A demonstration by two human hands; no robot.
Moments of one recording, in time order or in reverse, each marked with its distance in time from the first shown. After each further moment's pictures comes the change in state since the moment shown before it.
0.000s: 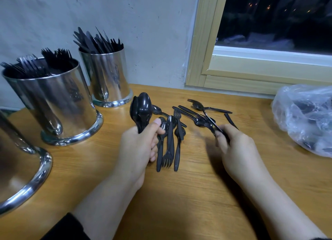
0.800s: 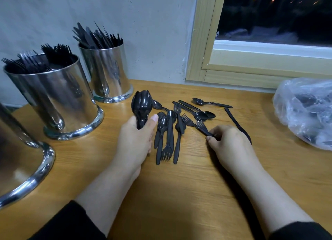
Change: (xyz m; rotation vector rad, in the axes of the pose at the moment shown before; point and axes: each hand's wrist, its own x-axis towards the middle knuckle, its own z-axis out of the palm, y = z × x) left_hand 0.006 -0.002 -0.004 0.211 0.077 0.077; right_hand 0.009 0.006 0.015 -0.247 -0.096 0.137
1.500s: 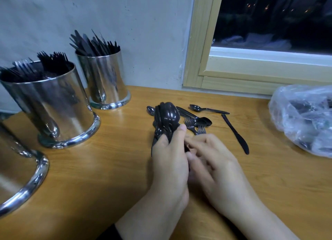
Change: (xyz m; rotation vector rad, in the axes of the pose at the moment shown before) left_hand -0.046 0.024 0.079 -0.554 0.059 -0.247; right_hand -0.058 -0.024 -0.011 0.454 0.077 -0.629
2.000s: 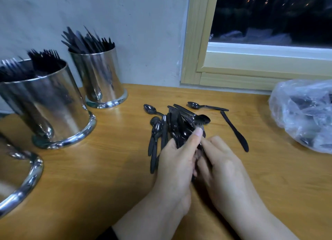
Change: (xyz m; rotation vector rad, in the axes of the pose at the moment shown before) left_hand -0.006 -0.011 0.000 0.114 -0.197 -0.103; right_hand -0.006 0.006 -0.004 -0.136 -0.050 0.131
